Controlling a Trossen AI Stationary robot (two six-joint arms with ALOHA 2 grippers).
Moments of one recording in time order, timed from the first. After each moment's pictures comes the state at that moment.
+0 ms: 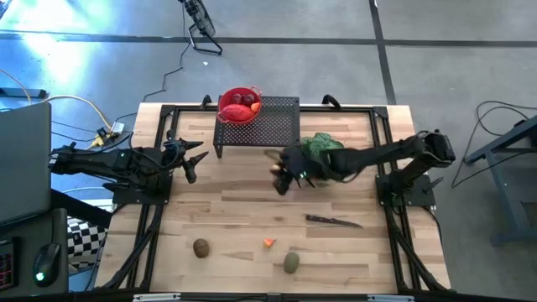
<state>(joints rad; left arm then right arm) -0.12 0.36 0.44 -0.37 -0.68 -0.09 0.06 1.59 1.20 -0.26 0.32 0.59</state>
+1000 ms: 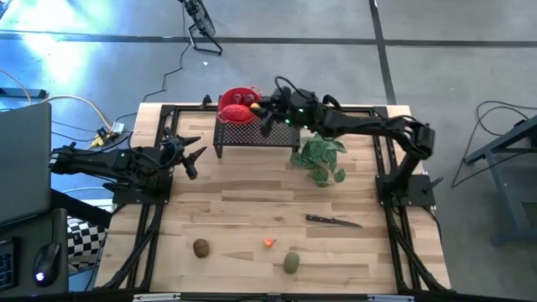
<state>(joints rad) -0.12 0.36 0.44 -0.33 -0.78 -0.05 -0.33 1.75 1.36 0.27 0.04 0.21</state>
